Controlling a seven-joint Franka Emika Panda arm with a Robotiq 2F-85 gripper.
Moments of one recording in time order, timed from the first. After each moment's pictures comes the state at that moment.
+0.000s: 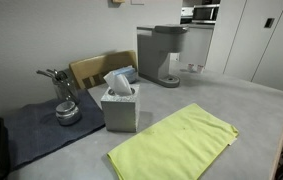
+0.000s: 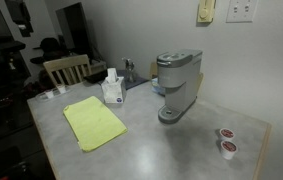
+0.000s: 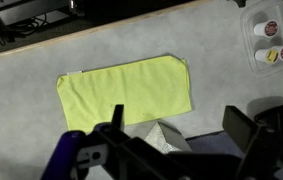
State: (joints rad) arm 0.10 -0.45 0.29 -2.22 0.25 1.83 0.59
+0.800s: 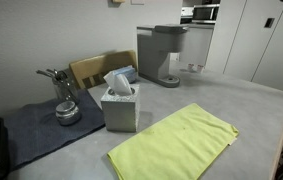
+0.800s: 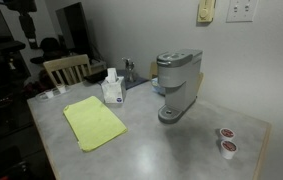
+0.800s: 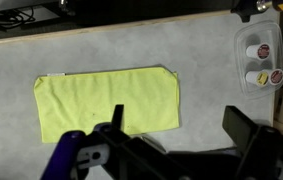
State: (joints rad) arm 0.13 -0.40 0.26 -2.27 0.30 1.91 0.44
